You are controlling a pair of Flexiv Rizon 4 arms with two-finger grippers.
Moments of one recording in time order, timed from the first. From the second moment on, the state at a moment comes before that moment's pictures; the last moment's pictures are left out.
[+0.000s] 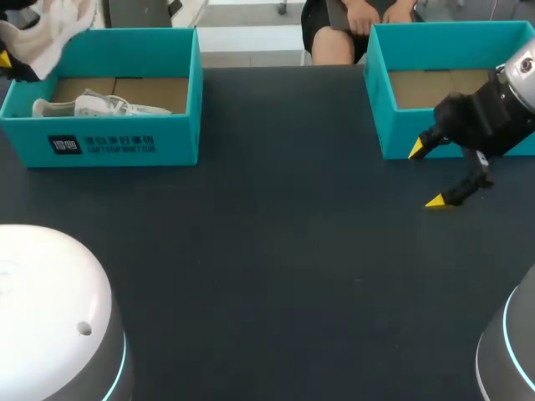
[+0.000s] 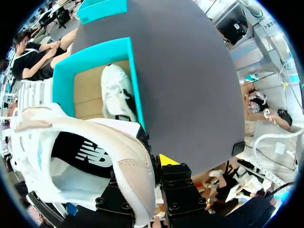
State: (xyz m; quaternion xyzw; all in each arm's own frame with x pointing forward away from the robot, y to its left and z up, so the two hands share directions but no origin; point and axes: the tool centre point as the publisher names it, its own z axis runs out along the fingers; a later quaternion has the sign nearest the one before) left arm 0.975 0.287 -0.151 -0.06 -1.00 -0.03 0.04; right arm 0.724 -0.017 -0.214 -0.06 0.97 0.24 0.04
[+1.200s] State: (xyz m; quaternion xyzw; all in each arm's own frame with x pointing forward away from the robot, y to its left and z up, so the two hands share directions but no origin) left arm 1.053 0.341 -0.140 -0.25 -0.96 -0.05 0.09; right arm 0.724 -0.017 -0.214 -0.06 0.97 0.24 0.04
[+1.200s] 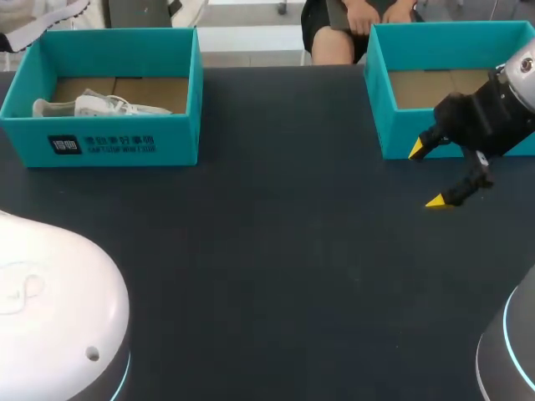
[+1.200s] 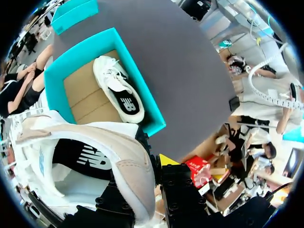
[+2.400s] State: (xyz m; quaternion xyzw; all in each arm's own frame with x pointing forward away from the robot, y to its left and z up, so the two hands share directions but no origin) left arm 1.086 0.329 -0.147 -0.60 -0.79 -0.13 0.04; right arm 0.724 -0.017 -0.214 -0.06 0.97 0.24 0.04
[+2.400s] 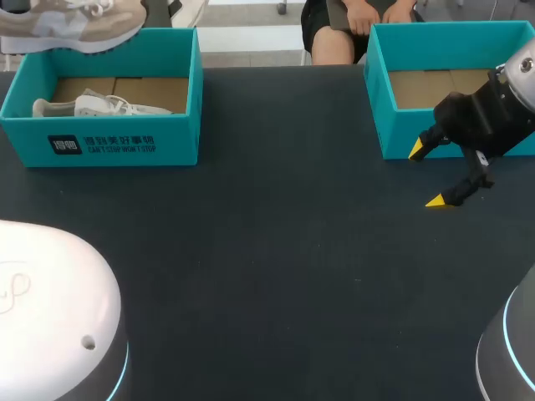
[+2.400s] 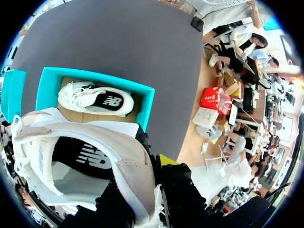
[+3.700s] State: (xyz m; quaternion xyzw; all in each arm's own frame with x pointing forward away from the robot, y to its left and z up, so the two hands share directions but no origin) left arm 1.143 0.320 -0.272 -0.66 -0.75 -0.12 0.03; right arm 0.724 -0.017 -0.214 -0.06 0.97 0.24 0.04
